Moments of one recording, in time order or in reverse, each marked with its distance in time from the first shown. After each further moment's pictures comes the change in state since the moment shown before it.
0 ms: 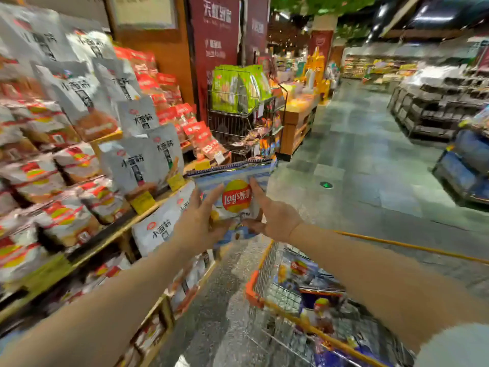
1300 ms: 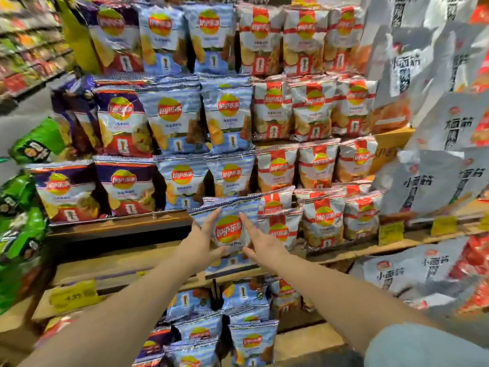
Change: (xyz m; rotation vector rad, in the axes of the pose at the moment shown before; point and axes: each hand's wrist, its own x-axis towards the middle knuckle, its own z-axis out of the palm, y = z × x) left_hand -0.242 -0.436 -0.329 0.184 0.039 -1.197; right_hand 0.305 -0.517 0.334 0.078 -0.705 -0.678
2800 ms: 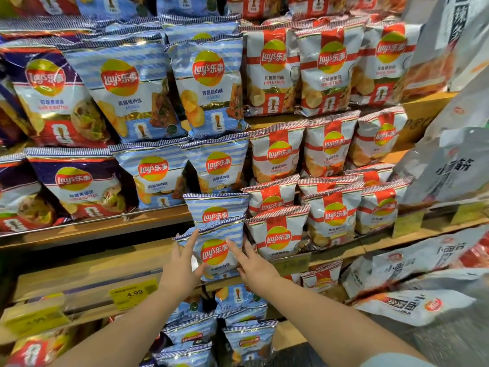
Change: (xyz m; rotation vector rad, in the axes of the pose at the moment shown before) left_hand 0.079 -0.069 0.078 0.071 0.037 -0.206; right_hand 0.087 0.058 0.086 0.071 -0.219 0.001
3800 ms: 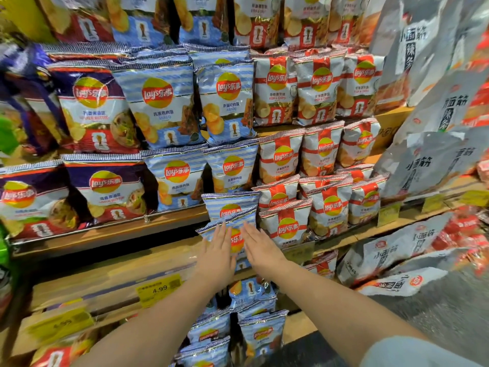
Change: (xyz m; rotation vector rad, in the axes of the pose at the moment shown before) left_hand -0.037 0.023 -0.035 0.377 -0.099 0.352; right_hand -0.020 -0.065 -0.019 -0.220 0.215 0.055
